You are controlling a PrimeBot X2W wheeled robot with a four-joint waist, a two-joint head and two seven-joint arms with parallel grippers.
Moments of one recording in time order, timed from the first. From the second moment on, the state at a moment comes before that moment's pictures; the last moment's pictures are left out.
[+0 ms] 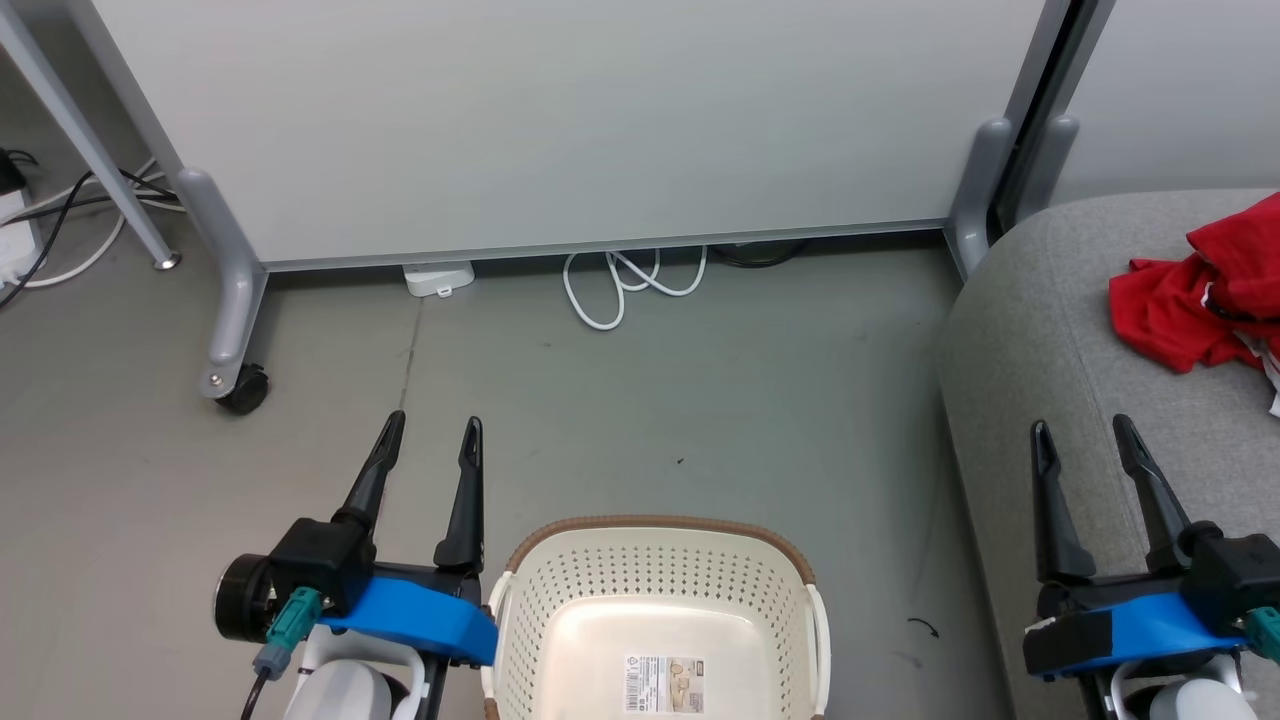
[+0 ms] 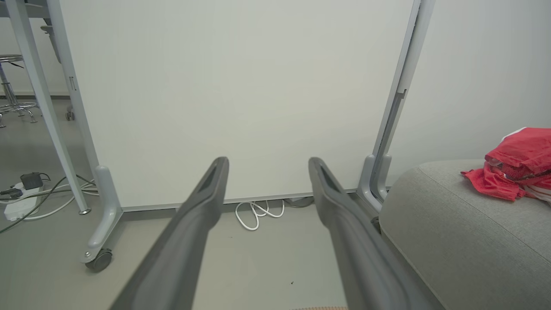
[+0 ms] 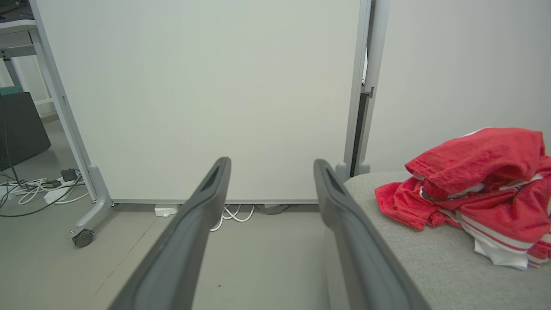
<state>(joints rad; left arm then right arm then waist) -0.17 0.06 -0.18 0.32 -0.19 -0.11 -0.26 -0.08 -0.05 -0.11 0.15 0.06 0.13 -0.26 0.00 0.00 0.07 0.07</state>
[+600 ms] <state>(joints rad) -0.10 0.06 -0.17 0.36 -0.23 -0.11 -0.24 -0.06 -0.04 -0.12 0.22 0.13 0.13 -0.23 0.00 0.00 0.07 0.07</state>
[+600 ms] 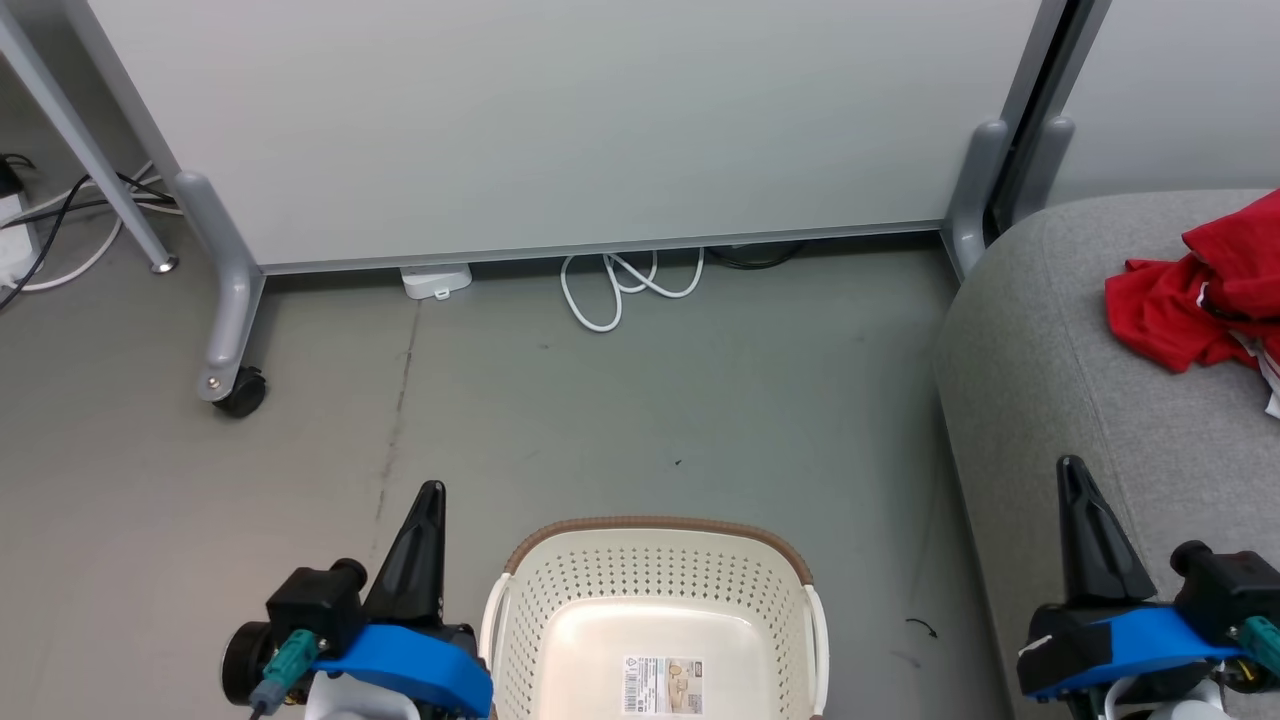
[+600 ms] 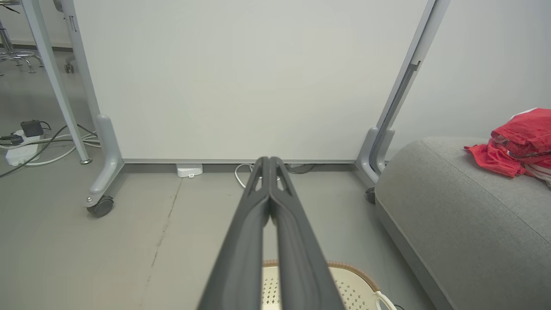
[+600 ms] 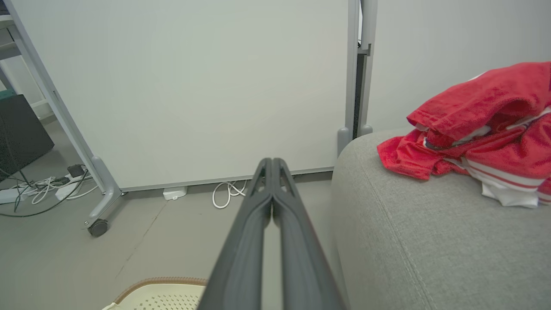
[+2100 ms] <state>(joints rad) -0.10 0.06 -0.03 0.31 -0.93 -0.12 -0.07 -0.07 -0.04 -0.11 0.23 0.88 0.13 -0.06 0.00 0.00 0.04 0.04</state>
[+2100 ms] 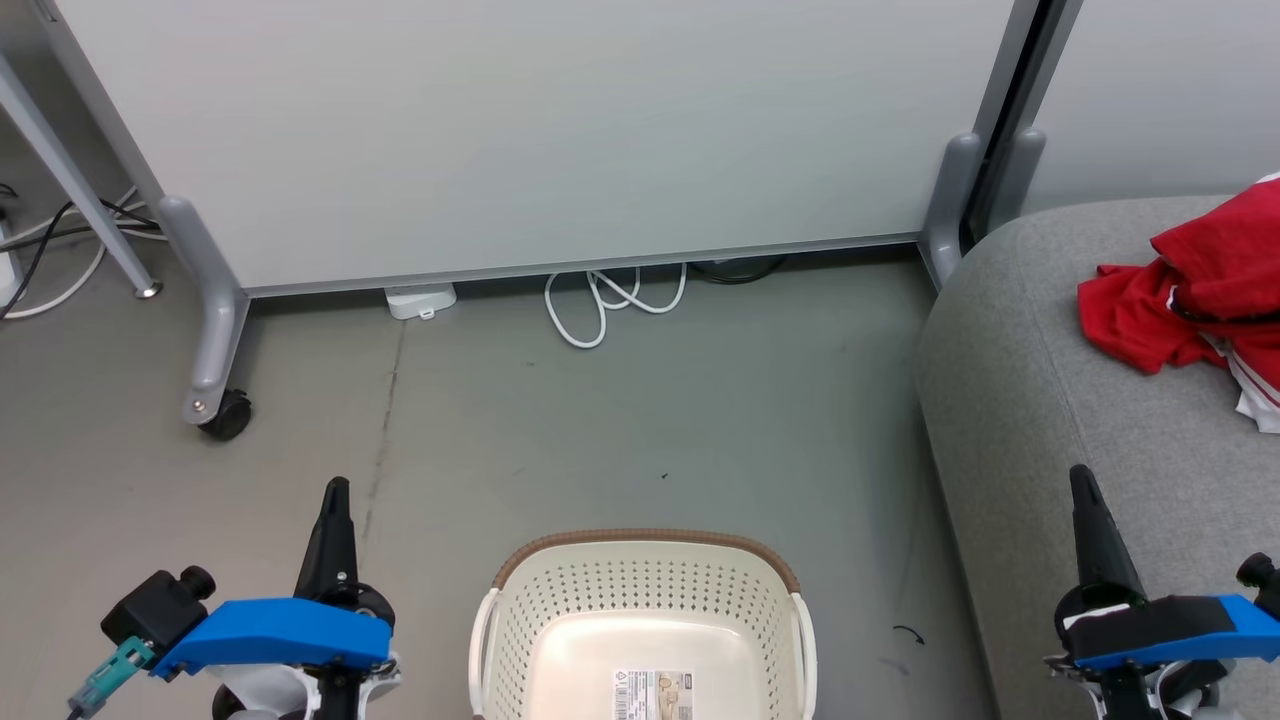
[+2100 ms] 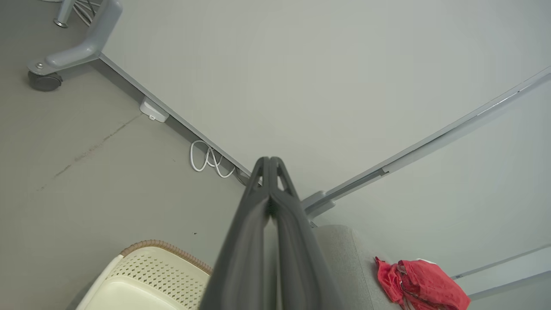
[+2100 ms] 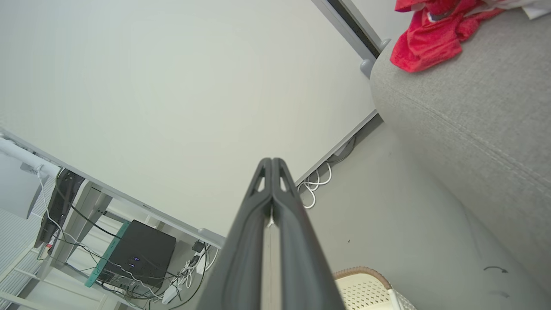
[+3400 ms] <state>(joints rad) -0.10 0.06 0.05 0.27 -1.33 -0.12 0.03 -0.09 -0.05 -0.11 0.24 1.30 0.13 0.04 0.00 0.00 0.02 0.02</state>
